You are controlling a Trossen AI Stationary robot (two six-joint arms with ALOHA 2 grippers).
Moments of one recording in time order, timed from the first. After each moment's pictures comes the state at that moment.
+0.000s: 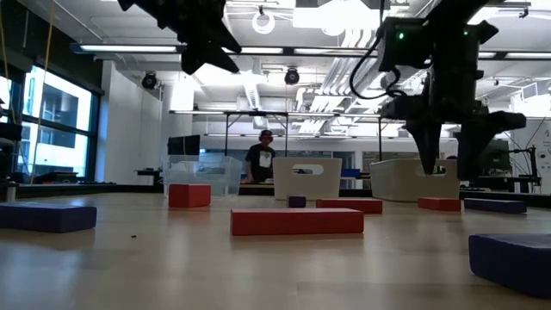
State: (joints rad) left arm 0.46 1.22 1.03 -0.39 0.19 -0.25; right arm -0.10 1.38 0.79 -0.84 0.01 1.42
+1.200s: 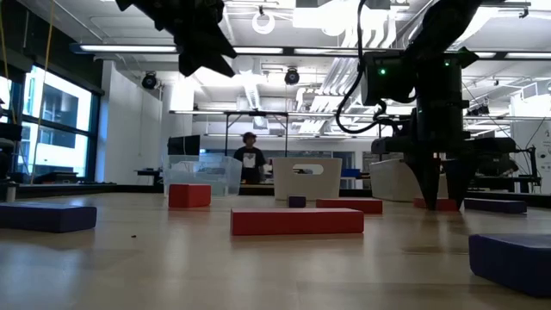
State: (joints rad) left arm 0.46 1.22 1.03 -0.44 0.19 -0.21; right arm -0.10 1.60 0.79 -0.74 0.04 1.40
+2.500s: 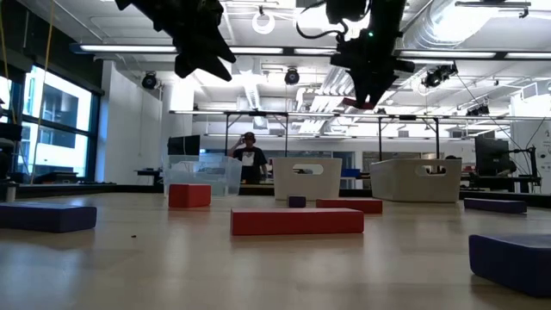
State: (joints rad) left arm 0.46 1.22 1.03 -0.45 0.14 -0.26; right arm -0.35 1.56 1.43 -1.12 0.42 0.58
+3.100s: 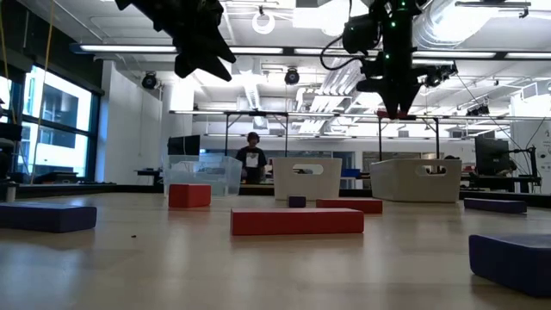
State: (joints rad) left arm 0.46 1.22 1.03 -0.45 0.13 -0.26; right arm -0.62 1.56 1.42 -1.24 0.49 0.50
